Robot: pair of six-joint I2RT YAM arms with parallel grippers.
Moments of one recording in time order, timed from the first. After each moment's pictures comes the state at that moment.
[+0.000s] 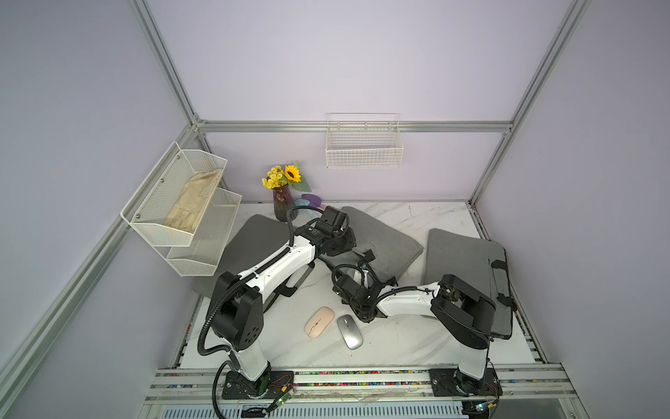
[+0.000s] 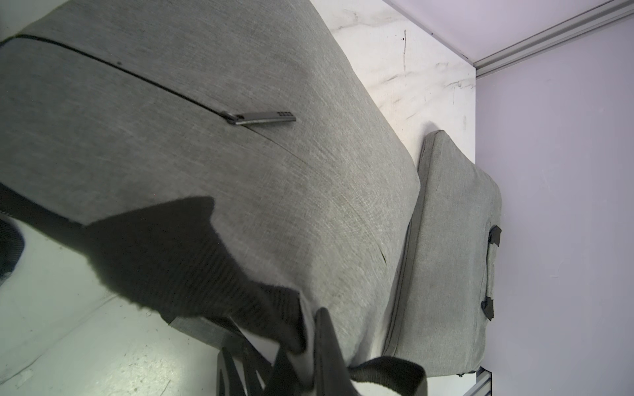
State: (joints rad) left arm -0.56 1.72 1.47 -0.56 0.11 -0.79; right arm 1.00 1.89 1.04 -0.17 0.54 1.02
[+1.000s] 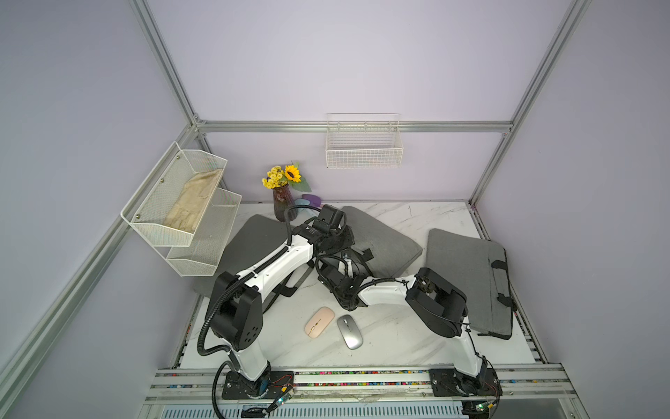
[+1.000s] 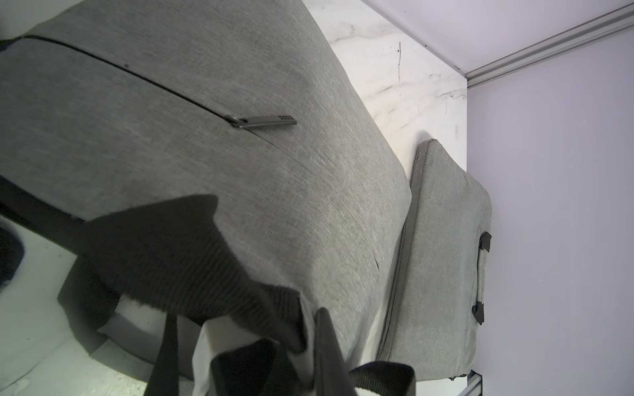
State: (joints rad) left arm -0.55 1.72 1.47 -0.54 0.13 -0.79; right arm 0.97 2.12 1.32 -0.17 0.66 0.84
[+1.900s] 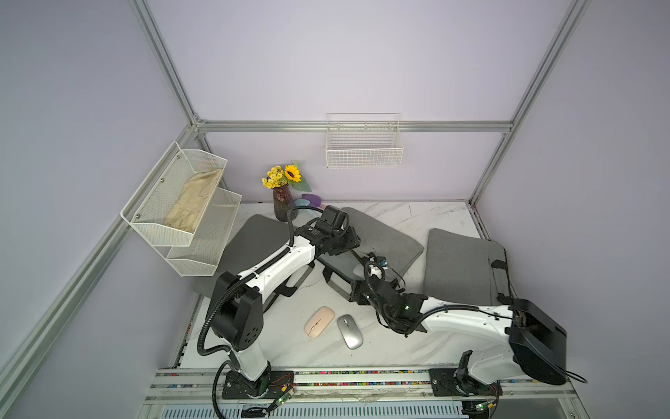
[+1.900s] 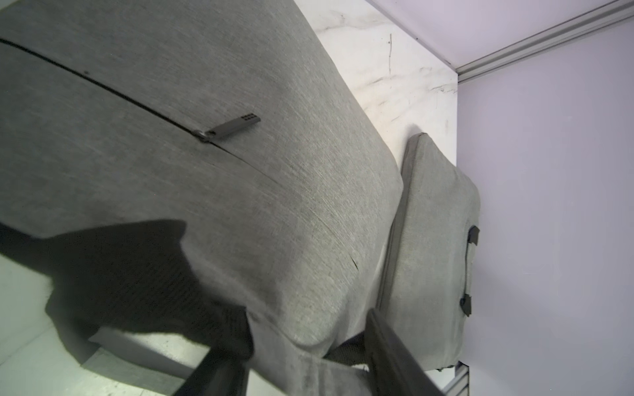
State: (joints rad) left arm -0.57 1.72 1.46 -0.53 0.12 -0.82; right arm 1.02 1.37 0.77 -0.04 0.50 0.86
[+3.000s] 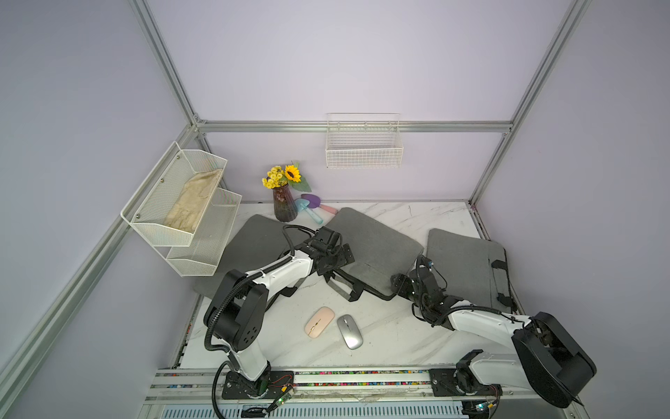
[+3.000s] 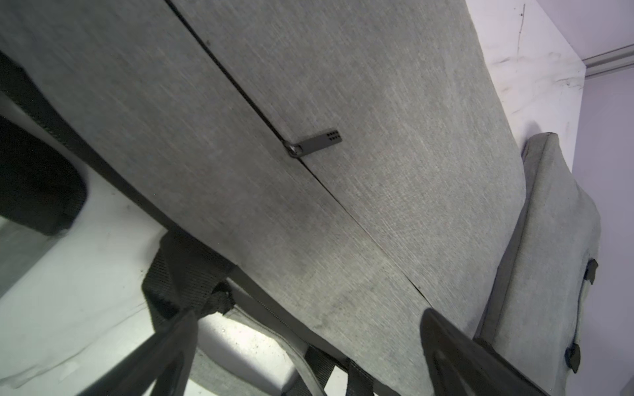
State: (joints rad) left arm -0.55 1.71 1.17 -0.38 0.04 -0.84; right arm 0.52 1.32 0.45 0.18 0.17 0.84
